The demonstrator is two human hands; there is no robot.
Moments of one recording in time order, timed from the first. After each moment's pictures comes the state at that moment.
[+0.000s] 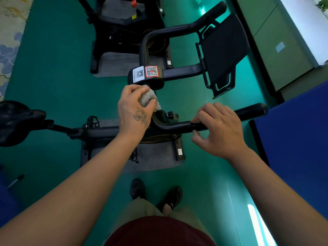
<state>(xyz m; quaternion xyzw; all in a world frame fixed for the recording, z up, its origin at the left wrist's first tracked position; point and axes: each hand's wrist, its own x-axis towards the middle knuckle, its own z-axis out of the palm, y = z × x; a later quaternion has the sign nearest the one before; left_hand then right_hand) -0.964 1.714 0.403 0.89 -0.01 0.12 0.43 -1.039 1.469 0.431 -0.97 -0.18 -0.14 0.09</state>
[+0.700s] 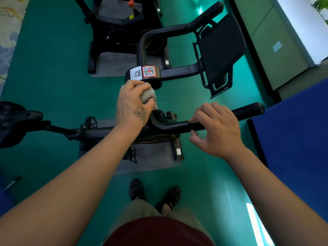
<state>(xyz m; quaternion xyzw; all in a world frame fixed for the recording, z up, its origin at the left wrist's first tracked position) -0.950 1.716 0.403 0.91 -0.07 0.09 0.39 -1.039 1.469 0.431 -0.97 -0.18 -0.13 0.09</state>
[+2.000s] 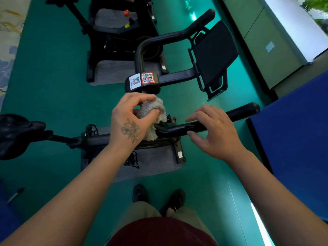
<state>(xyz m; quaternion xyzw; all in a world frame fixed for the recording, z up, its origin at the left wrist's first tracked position) -0.989 1.730 0.447 0.85 -0.10 0.05 0.51 -1.049 1.475 0.438 -0.96 -0.15 -0.10 0.19</state>
